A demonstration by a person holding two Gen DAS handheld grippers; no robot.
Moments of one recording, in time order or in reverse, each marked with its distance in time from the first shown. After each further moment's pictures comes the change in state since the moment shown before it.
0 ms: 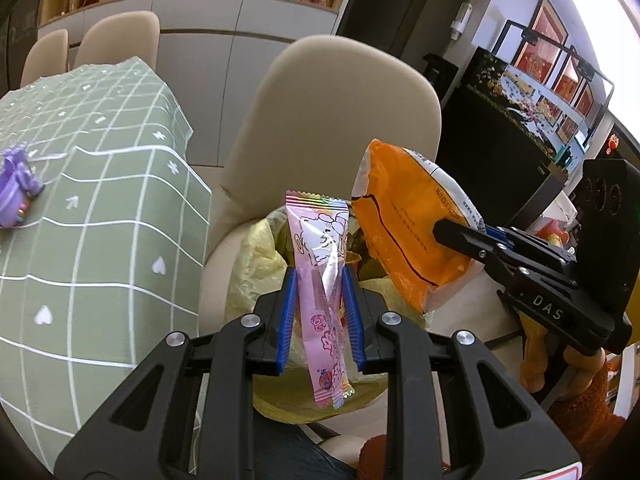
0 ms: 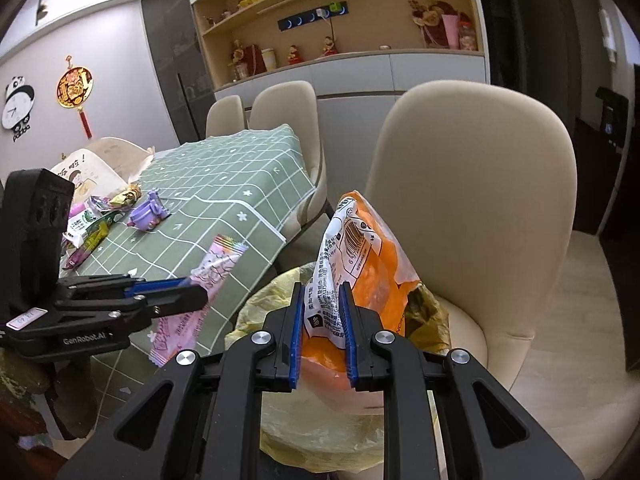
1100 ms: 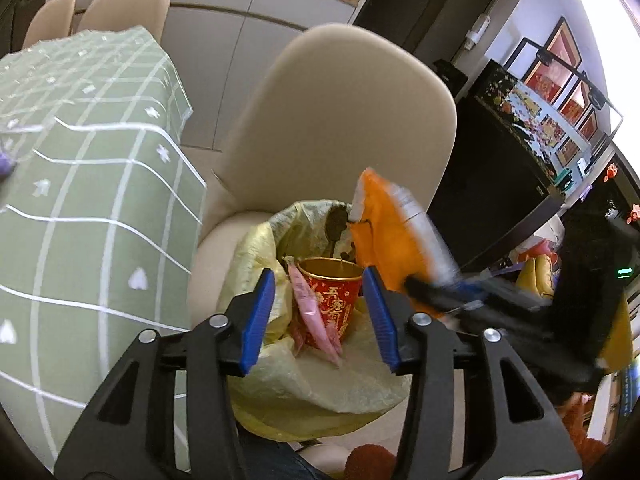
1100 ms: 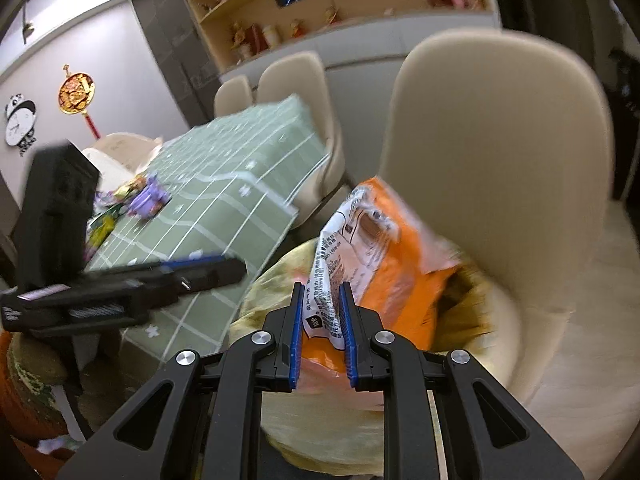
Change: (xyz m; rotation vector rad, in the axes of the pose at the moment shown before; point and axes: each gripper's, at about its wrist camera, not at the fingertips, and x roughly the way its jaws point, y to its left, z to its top) left arm 0.023 0.020 0.013 -0.102 0.009 -0.043; right arm 0.066 0.000 -0.013 0.084 0.157 0.144
